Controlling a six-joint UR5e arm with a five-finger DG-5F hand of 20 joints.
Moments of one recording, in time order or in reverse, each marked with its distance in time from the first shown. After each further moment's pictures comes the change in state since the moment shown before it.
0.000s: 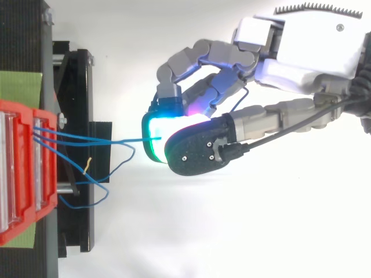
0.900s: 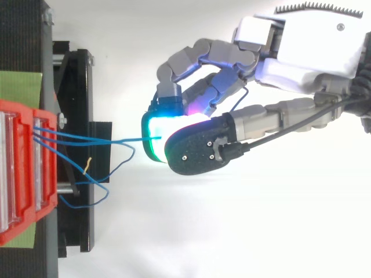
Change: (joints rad) arm 0.000 0.000 0.000 0.000 0.001 0.000
